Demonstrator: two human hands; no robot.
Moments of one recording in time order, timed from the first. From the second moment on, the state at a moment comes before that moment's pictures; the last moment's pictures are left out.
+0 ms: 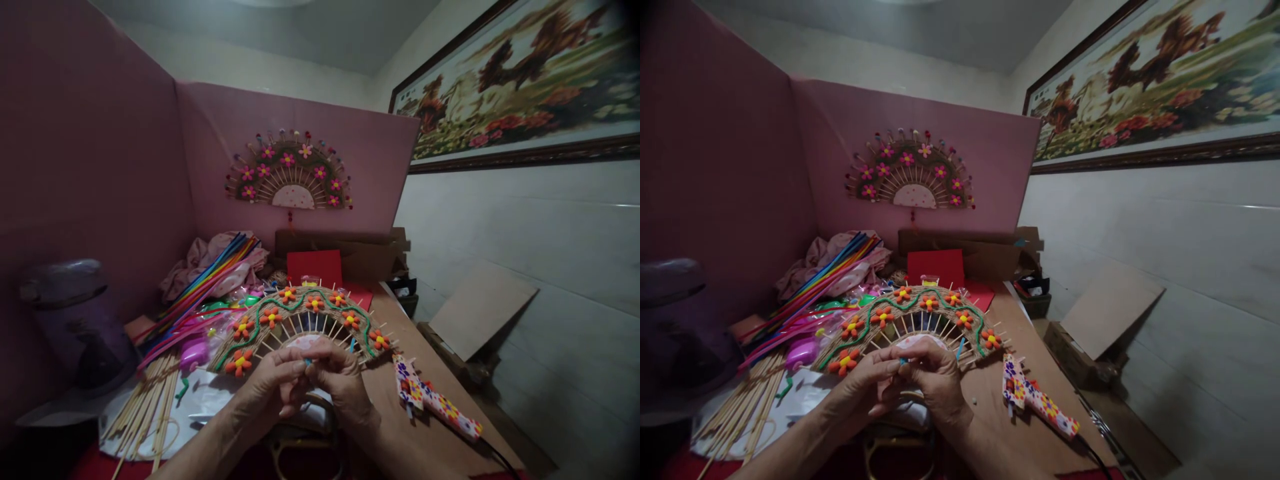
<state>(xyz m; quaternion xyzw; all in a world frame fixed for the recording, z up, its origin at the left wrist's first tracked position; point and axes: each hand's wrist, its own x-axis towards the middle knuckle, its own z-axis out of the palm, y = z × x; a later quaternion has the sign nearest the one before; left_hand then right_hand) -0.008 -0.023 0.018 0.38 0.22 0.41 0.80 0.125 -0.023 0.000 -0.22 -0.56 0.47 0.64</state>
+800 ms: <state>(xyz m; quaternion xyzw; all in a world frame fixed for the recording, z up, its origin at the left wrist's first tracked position) -0.006 -0.027 0.019 0.37 0.22 0.42 0.80 0.122 -0.026 0.000 -0.22 -0.53 0.53 0.63</state>
